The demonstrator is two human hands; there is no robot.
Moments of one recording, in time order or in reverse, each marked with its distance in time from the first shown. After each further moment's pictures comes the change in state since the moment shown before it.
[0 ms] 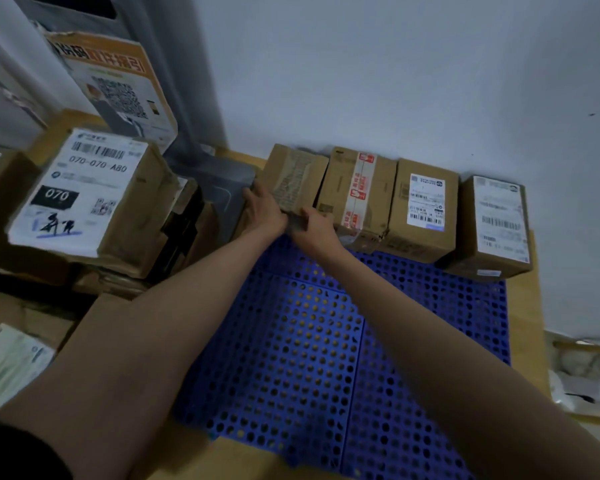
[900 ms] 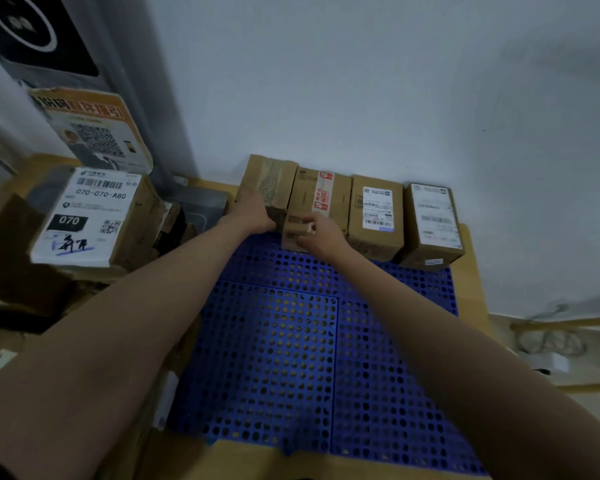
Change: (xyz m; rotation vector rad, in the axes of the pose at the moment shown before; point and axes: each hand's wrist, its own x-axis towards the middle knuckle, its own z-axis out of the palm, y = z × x) left_hand -0.028 0.033 -0.052 0.303 -0.174 0.389; right_hand -0.066 0.001 -0.056 -0.089 0.215 -0.040
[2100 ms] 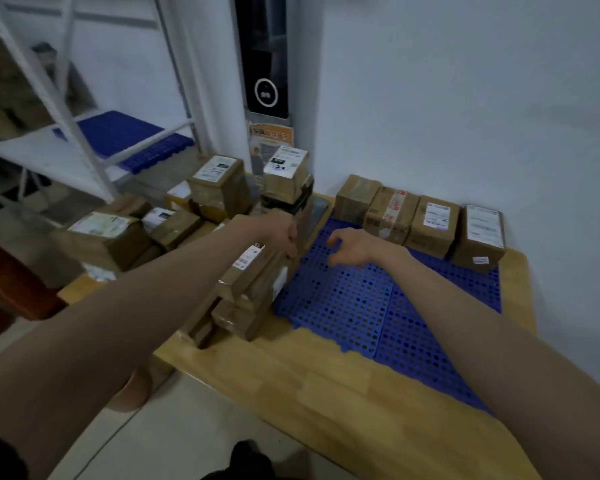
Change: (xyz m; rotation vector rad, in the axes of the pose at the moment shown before) left_hand -0.405 -0.078 -0.047 0.284 -0.131 0.116; right_hand -0.297 -0.074 0.039 -0.513 -0.401 -0.359
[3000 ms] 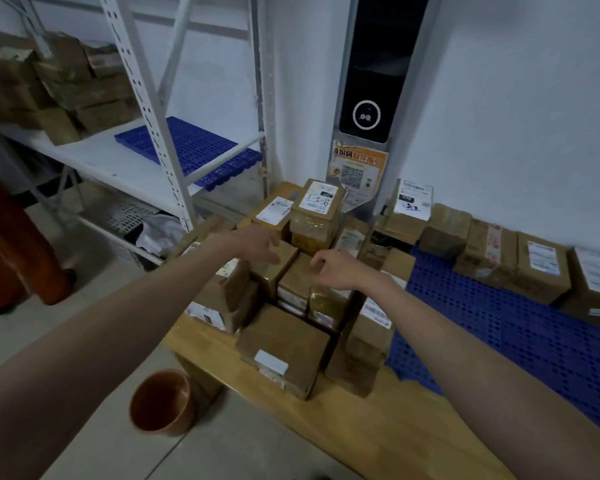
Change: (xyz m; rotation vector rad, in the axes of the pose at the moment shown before) left_hand -0.070 -0.330 -0.030 -0.094 0.152 -0.135; right_hand 0.156 -0.282 0.062 0.054 0.030 -0.076
